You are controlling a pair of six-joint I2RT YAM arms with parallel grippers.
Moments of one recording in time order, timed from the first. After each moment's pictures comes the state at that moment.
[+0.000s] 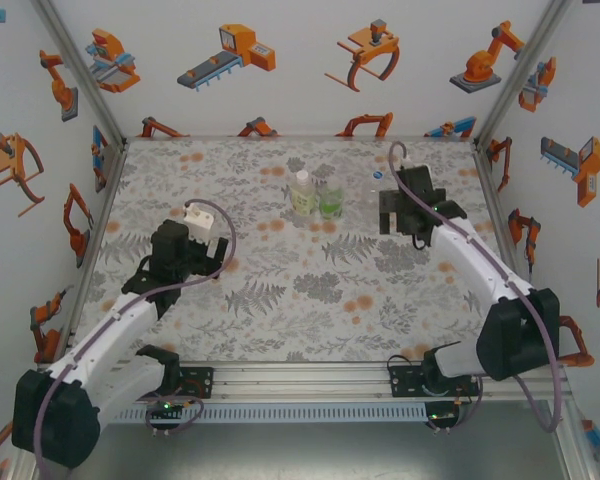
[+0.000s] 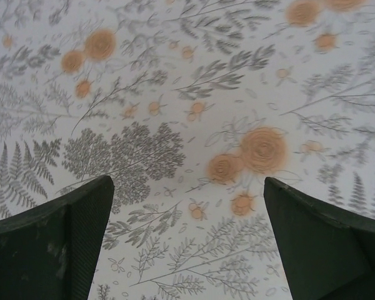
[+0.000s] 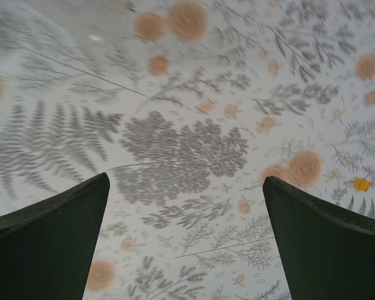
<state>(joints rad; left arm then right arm) -0.35 0.95 0.51 -0.12 -0.16 0.17 0.29 1.37 1.03 -0.56 0.32 0.16</state>
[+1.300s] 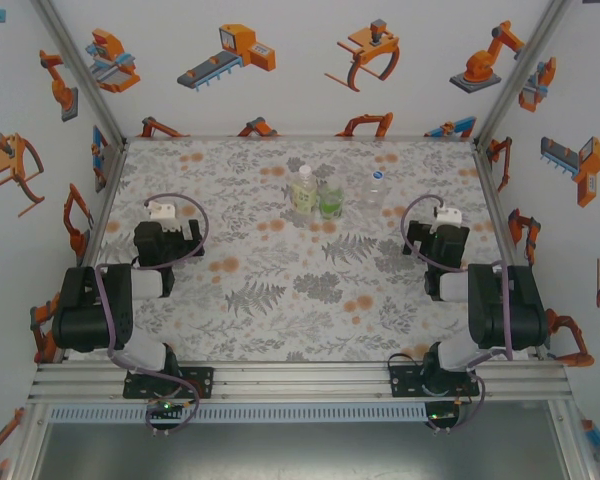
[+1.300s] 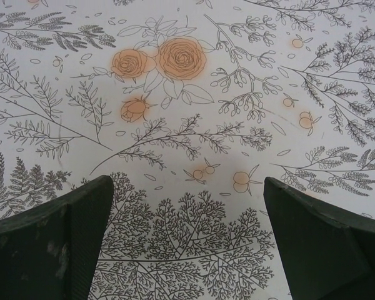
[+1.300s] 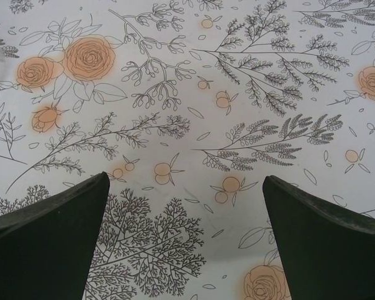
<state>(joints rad) 0.00 1.55 0.40 0.73 0.08 0.01 -0.04 1.54 0.36 0.75 0.10 0.03</state>
